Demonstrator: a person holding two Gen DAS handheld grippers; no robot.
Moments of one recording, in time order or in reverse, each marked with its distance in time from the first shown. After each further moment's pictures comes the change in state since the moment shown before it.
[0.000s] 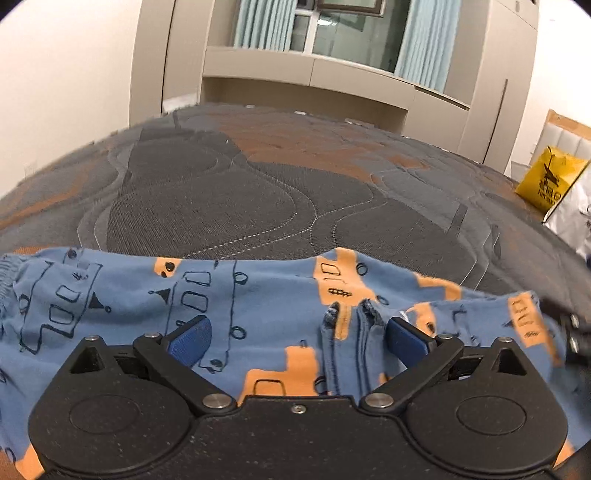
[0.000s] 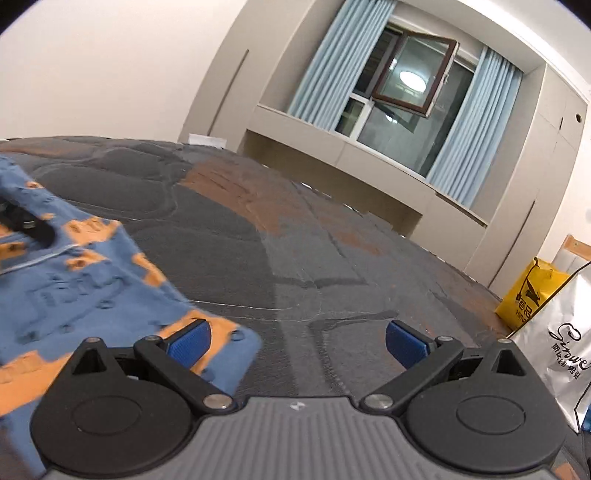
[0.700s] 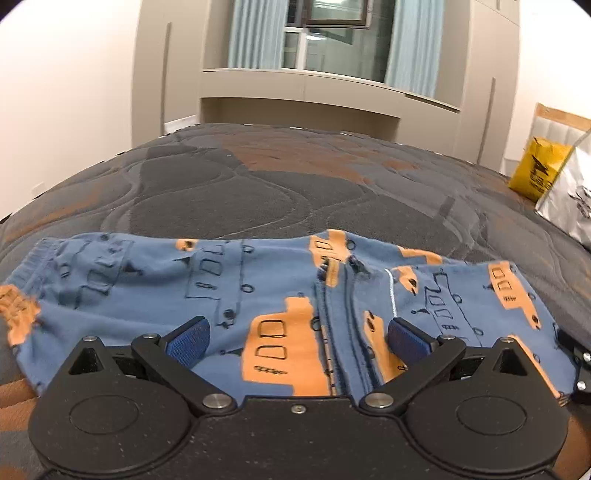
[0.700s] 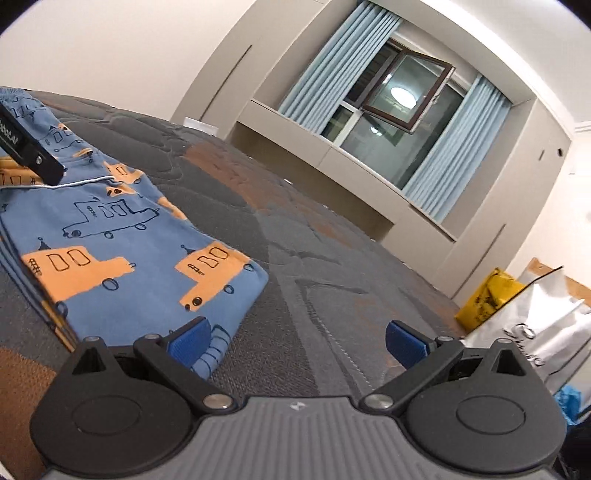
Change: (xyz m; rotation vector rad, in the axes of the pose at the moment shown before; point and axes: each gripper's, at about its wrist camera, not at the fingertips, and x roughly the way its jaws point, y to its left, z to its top) left arm -0.045 -0.006 -0.032 0.035 -0.052 0.025; right arm -0.061 0.035 -0.051 -0.104 -0.009 -0.124
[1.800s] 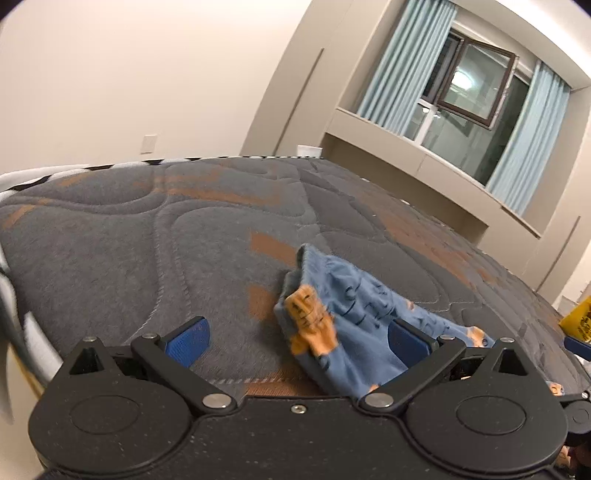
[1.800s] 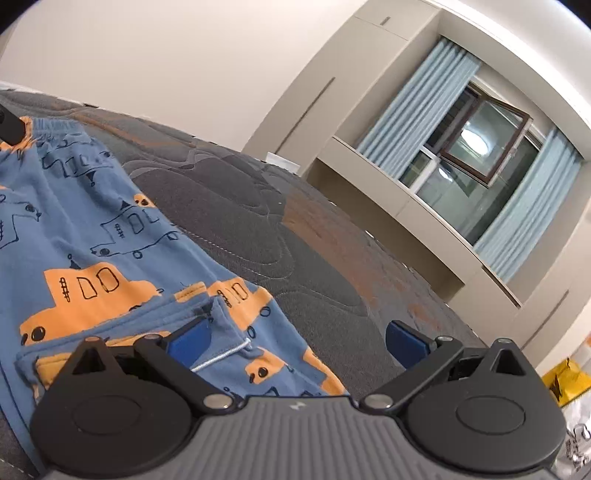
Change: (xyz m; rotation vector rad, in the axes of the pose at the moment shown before) left arm -0.066 0.162 -0.023 -0.412 -0.164 0.124; right arm 0.044 0.119 0.117 -0.127 -0.110 0.191
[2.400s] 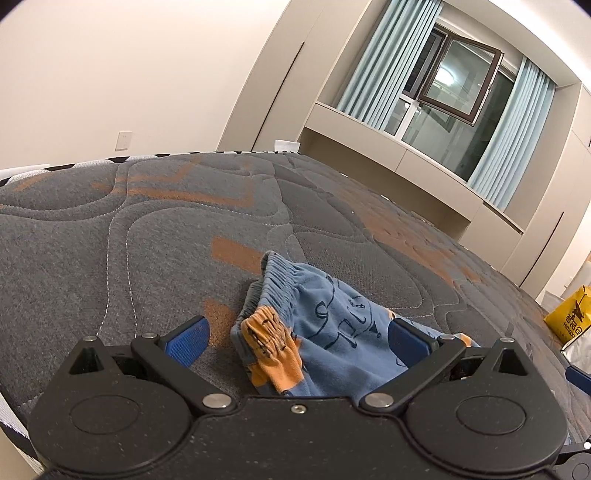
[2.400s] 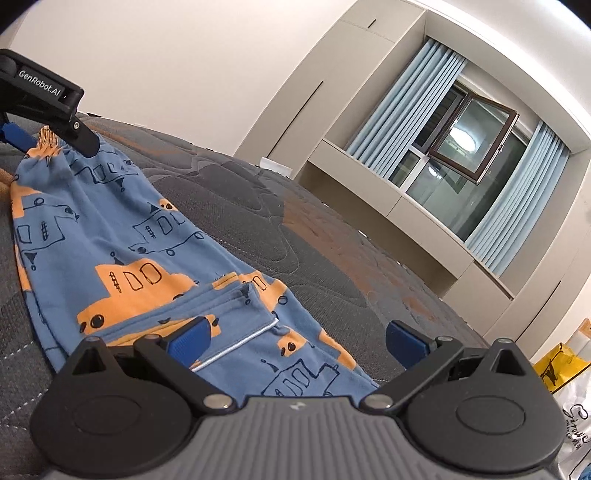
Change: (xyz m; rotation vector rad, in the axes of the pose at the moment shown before) left arm 0.034 -0.012 0.009 0.007 0.018 -0.054; right arm -0.036 0.022 -0.009 0.027 -0.012 -0.023
